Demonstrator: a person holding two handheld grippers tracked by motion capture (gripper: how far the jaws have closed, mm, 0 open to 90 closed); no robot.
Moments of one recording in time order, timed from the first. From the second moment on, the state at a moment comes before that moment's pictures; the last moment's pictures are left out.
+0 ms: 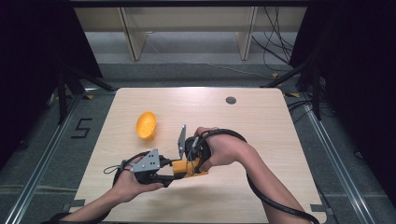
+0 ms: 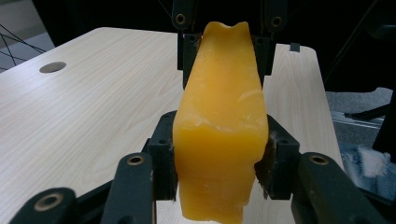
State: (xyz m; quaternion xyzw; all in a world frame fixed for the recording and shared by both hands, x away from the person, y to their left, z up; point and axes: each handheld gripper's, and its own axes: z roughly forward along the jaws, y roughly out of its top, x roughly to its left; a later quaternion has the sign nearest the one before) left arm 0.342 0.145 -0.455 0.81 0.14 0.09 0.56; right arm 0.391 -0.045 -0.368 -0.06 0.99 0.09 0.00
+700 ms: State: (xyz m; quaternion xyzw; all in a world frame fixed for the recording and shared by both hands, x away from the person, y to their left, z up) left arm 0.342 0.148 -0.450 0.81 0.15 0.07 0.55; right arm 0.393 -0.047 -0.364 -0.06 0.99 0.11 0.01
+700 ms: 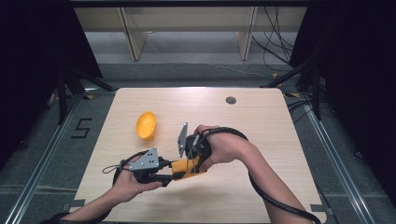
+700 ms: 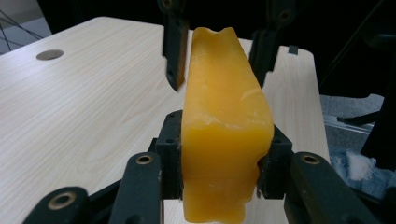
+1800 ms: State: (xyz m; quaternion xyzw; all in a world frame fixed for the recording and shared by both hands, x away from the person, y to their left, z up) left arm 0.354 0.195 -0.438 0.73 0.37 0.22 0.53; right arm 0.386 -0.188 -0.417 0.28 0.88 0.33 0.18
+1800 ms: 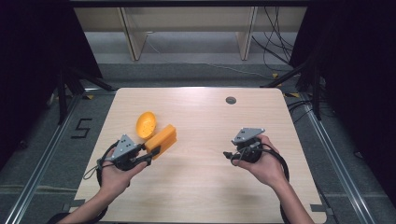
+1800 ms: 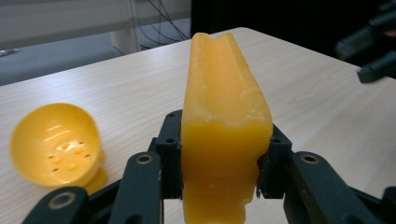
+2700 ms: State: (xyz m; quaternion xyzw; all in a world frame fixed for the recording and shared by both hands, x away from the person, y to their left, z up) left arm 0.416 0.228 -0.432 0.65 0.49 0.32 0.48; right arm 0.377 -0.203 -0.442 0.34 0.87 0.32 0.19
